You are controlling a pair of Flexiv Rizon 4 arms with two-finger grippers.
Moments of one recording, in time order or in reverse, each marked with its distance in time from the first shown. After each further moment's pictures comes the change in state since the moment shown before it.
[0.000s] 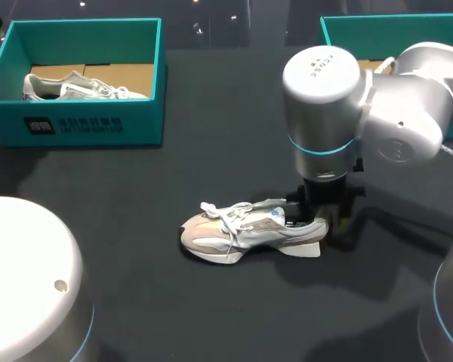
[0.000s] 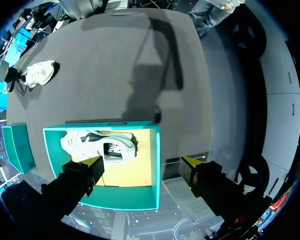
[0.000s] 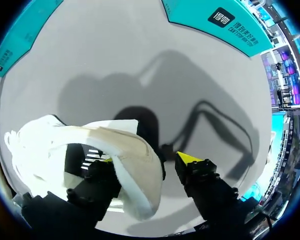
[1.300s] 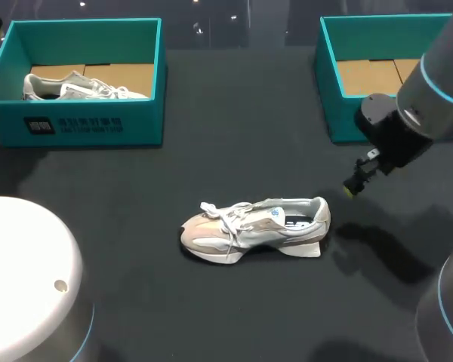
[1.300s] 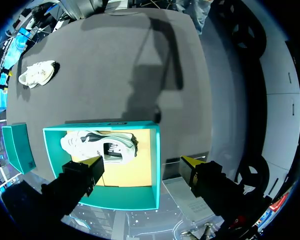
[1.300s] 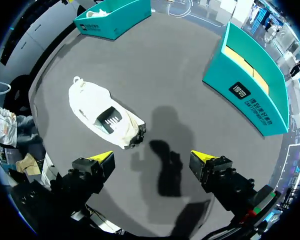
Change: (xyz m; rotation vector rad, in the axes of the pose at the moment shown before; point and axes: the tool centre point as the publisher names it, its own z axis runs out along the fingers) left arm 0.000 0.000 0.000 0.000 0.000 0.000; right arm -0.084 0.013 -0.101 -0.232 0.328 -0.661
